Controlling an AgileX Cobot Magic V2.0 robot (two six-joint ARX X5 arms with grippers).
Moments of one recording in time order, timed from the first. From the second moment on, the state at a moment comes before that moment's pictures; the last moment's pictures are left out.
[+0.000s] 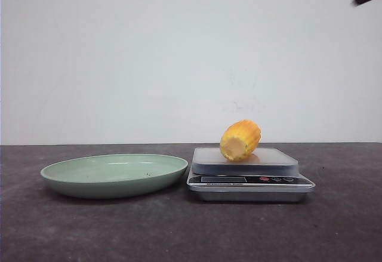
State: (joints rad) left arm -0.89 0.49 1.30 -1.25 -0.68 -0.37; right arm 0.37 0.96 0.96 -0.52 -0.17 0.19
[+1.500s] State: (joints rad) left arm -0.89 0.48 1.28 -1.32 -0.68 -0.43; right arm 0.62 1.65 1.09 -0.35 0.13 0.40
